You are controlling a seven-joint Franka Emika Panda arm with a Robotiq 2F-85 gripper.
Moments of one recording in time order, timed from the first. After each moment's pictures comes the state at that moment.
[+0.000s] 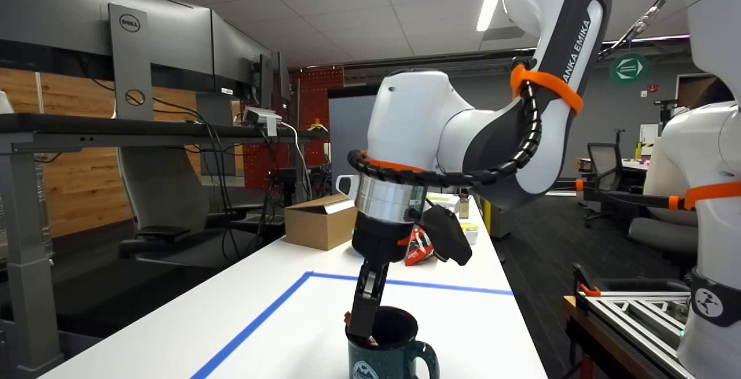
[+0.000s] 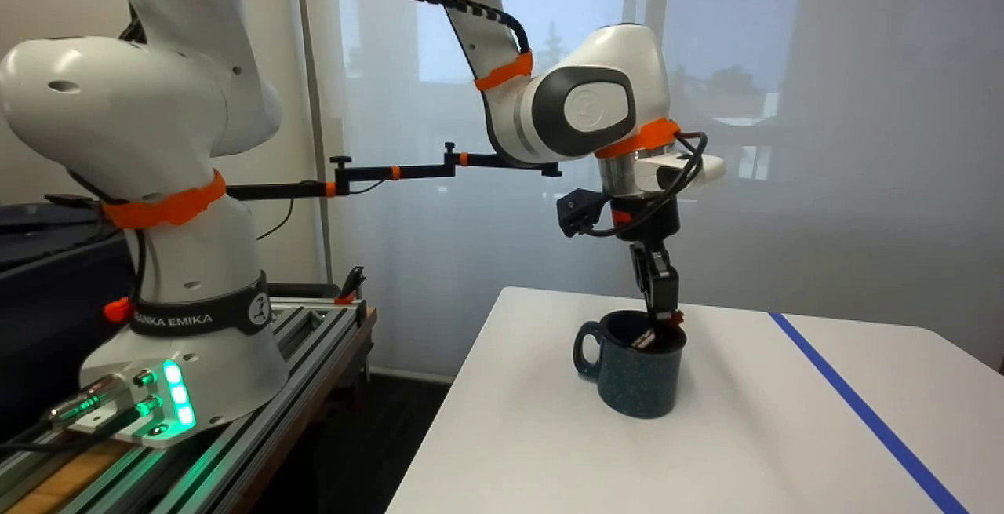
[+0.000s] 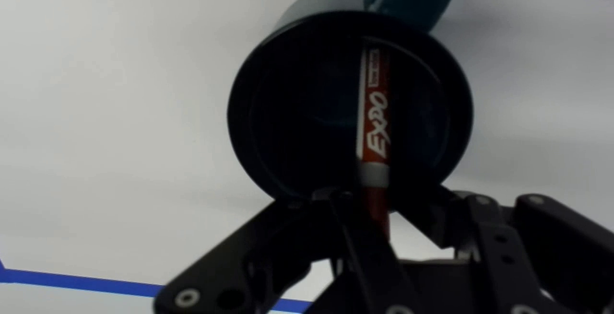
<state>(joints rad) -0.06 0.16 0.12 -2.46 -0.38 2.84 0.46</state>
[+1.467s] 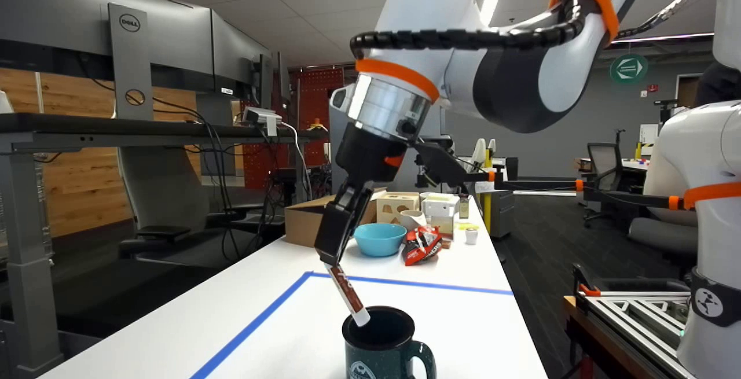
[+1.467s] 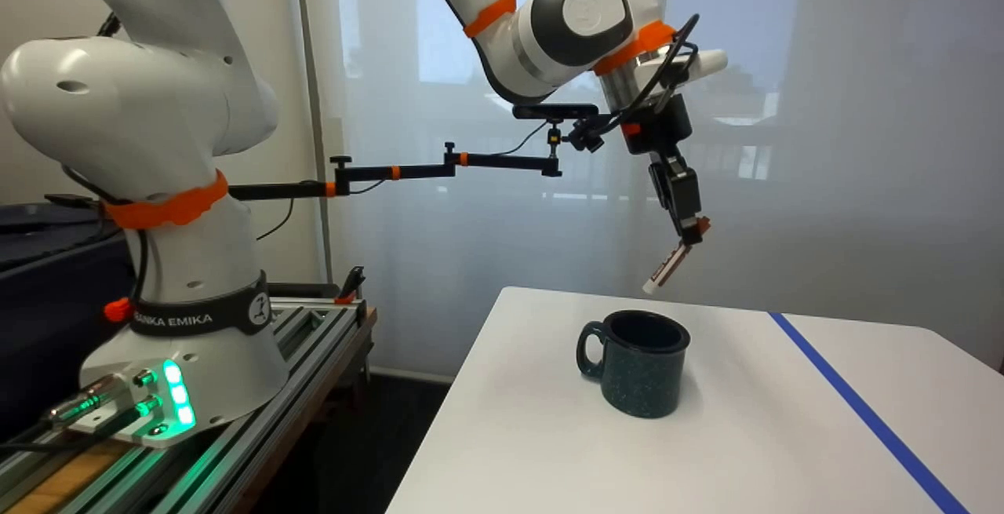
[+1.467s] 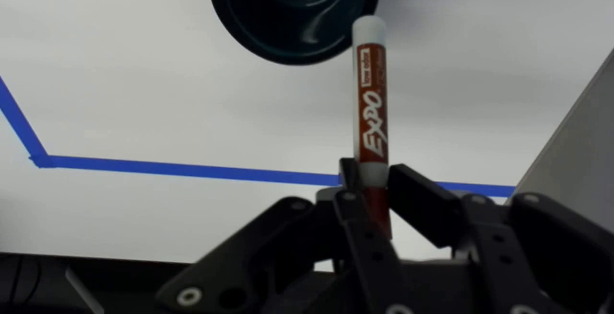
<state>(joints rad) -0.02 -0.04 0.14 -2.43 -0.38 2.77 0.55</state>
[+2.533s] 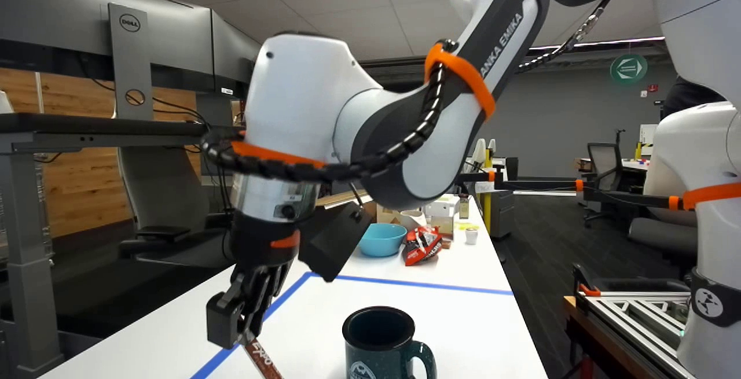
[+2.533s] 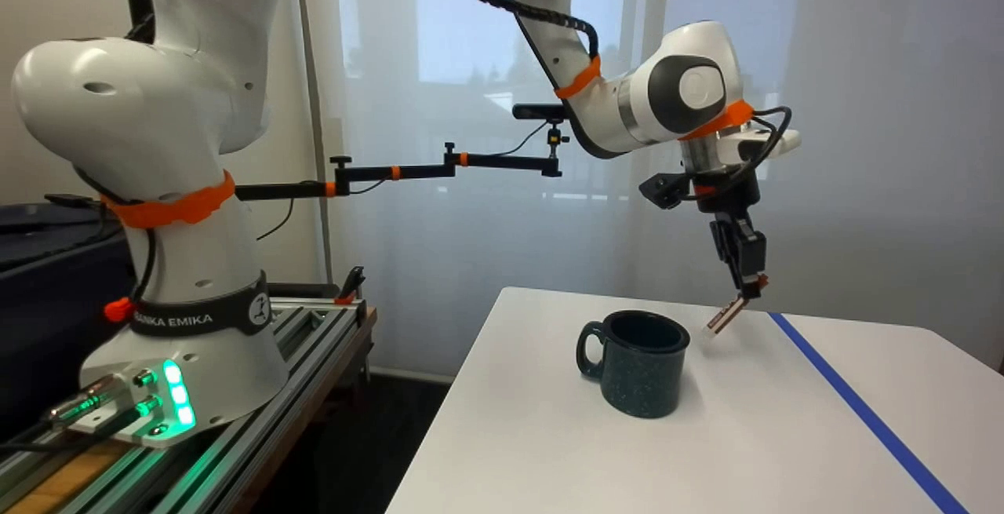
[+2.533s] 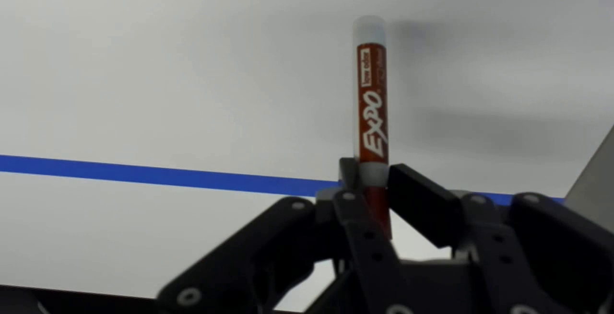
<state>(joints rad) 0.11 0.41 0.05 -1.99 -0.47 2.66 0.67</state>
